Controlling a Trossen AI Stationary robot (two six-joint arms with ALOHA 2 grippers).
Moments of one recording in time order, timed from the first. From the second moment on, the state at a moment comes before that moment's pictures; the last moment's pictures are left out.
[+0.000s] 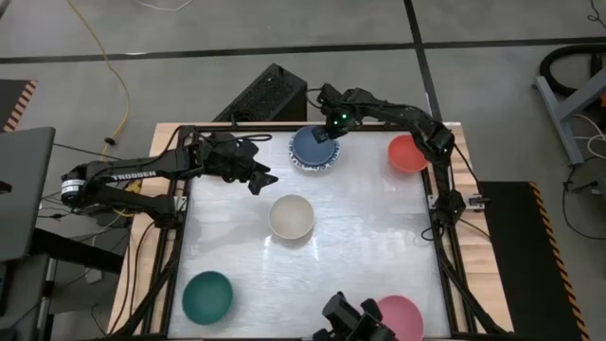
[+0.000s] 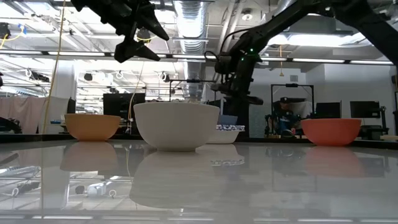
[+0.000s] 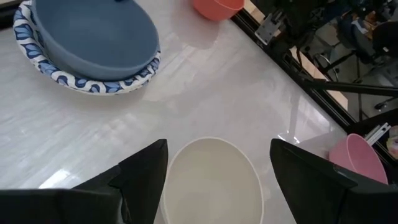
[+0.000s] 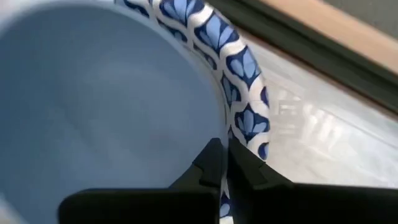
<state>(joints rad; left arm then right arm) 0.28 1.11 0.89 -0.26 0.10 -0.59 -0.69 2.05 1.75 -0.90 -0.11 0.40</state>
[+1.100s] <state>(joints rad) 0.28 1.11 0.89 -0.26 0.11 -0.59 -0.90 1.49 1.47 -1.30 0.22 0.51</state>
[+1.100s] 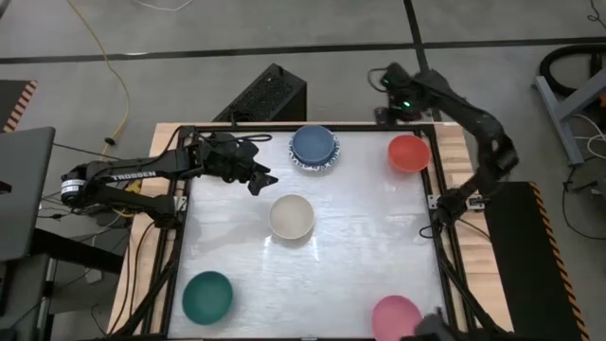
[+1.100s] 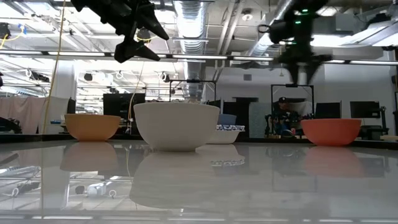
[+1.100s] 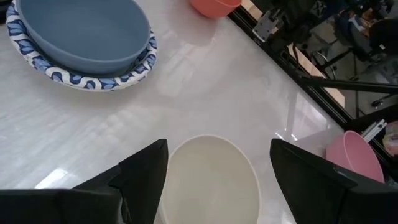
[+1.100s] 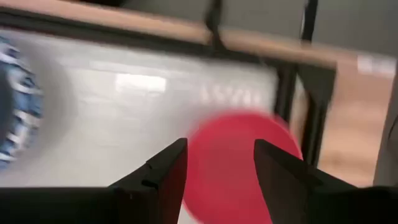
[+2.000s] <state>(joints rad) 0.28 1.11 0.89 -0.26 0.13 -0.58 -0.74 1.10 0.89 -1.24 0.27 1.65</state>
